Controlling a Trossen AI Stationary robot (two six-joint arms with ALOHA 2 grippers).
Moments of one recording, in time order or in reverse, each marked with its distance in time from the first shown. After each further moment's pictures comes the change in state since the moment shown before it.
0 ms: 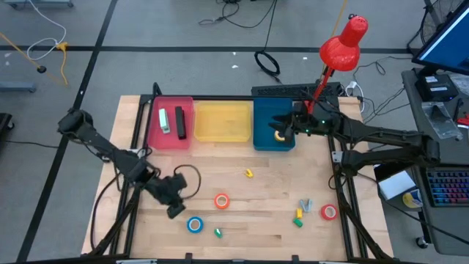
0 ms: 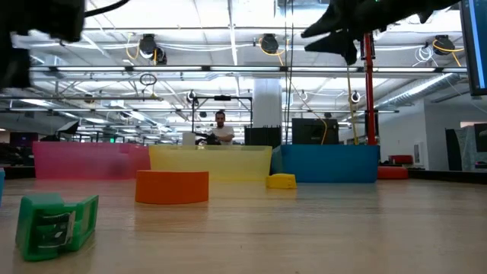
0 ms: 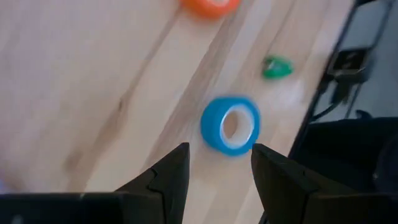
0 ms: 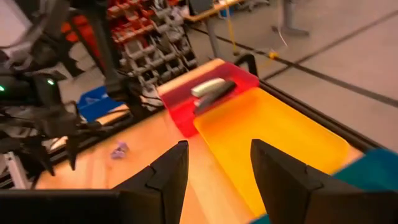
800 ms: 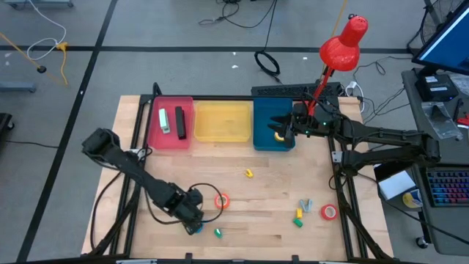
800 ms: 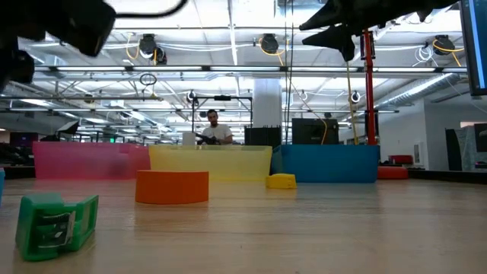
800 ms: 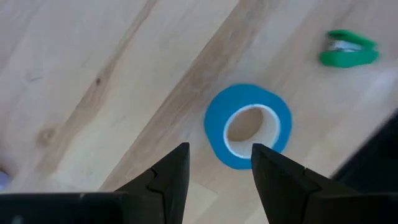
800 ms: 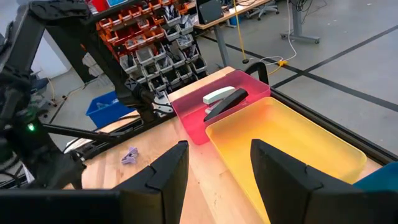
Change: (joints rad) left arm 0.012 0.500 0.422 -0.331 0.087 -0.053; right arm 0.024 0.002 0.000 0.039 0.001 0.007
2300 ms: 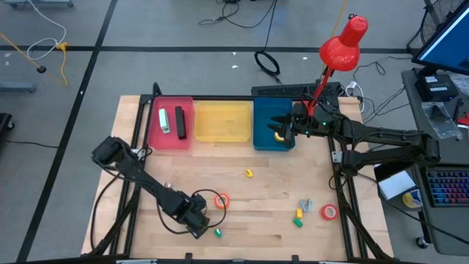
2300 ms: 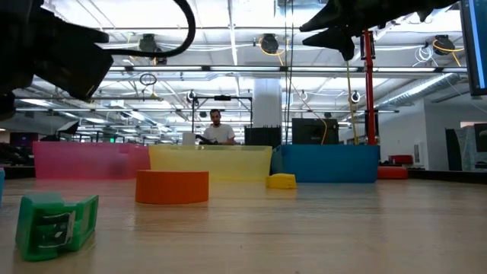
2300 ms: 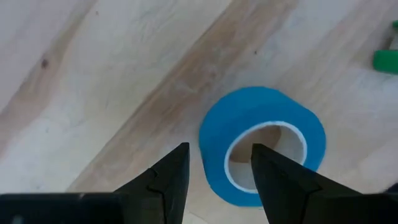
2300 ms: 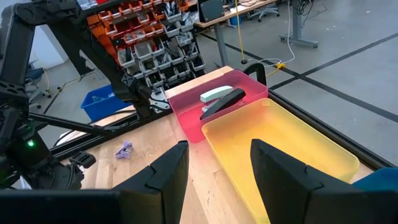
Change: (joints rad) left arm -0.015 0.139 0.001 0.094 0.033 -0.091; right arm 0.000 0.000 0.000 -0.008 0.001 -0.053
